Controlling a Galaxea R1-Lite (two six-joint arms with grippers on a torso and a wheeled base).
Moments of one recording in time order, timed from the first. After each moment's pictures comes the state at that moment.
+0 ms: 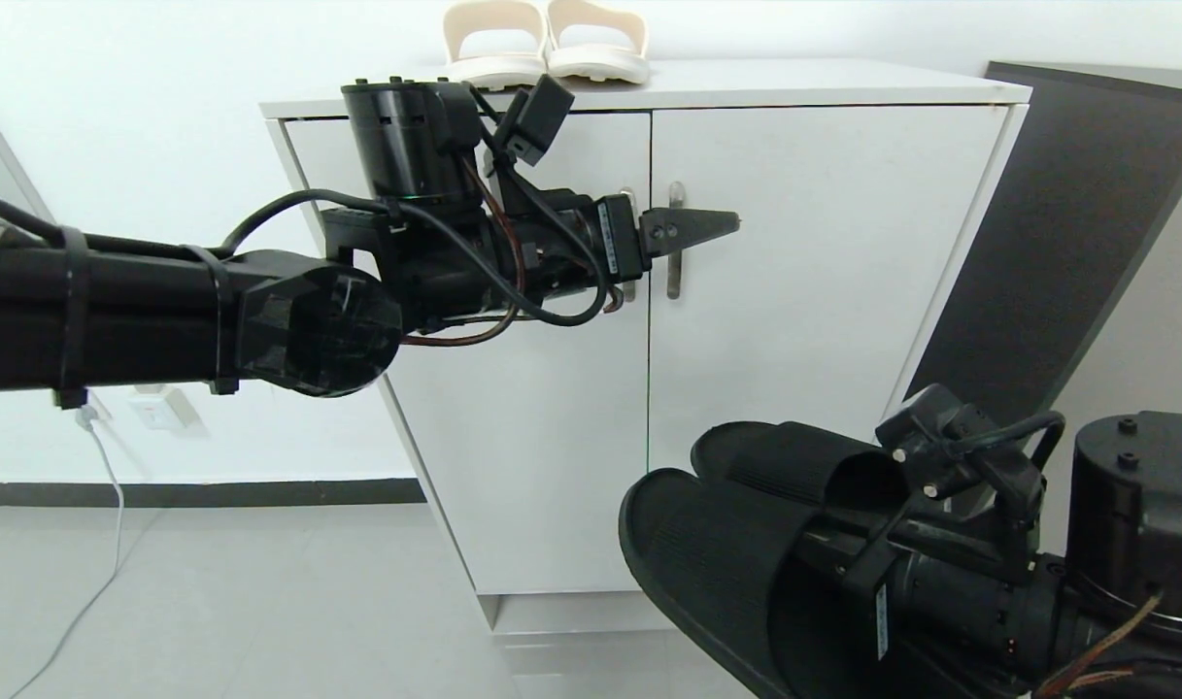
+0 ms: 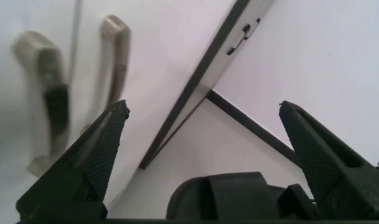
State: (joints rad) left arm -0.55 1.88 -1.47 -0.46 -0.54 -0.31; right arm 0.85 1.47 -0.54 -0.69 -0.10 0.06
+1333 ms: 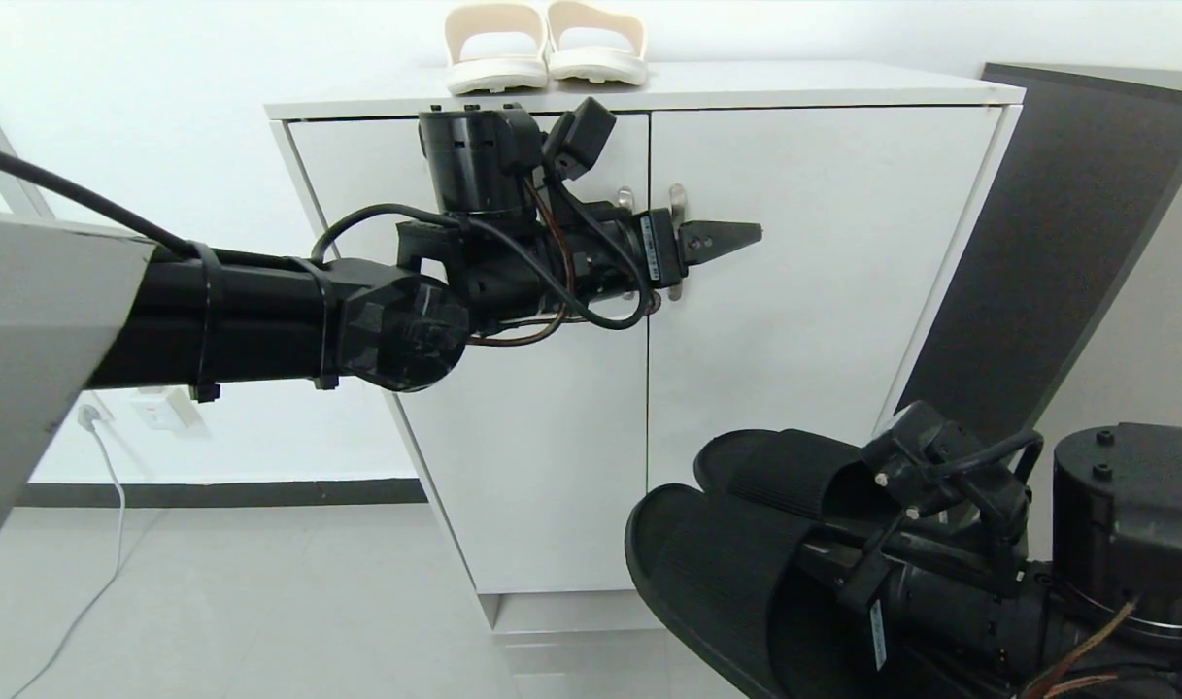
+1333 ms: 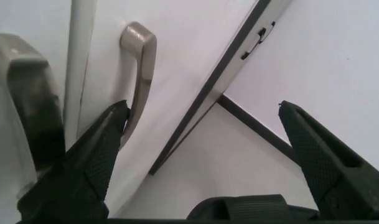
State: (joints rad) left arm -0.56 2.01 -1.60 -0.45 -0.46 -0.31; right arm 0.84 1.49 -0.52 -0.69 -0.10 -0.01
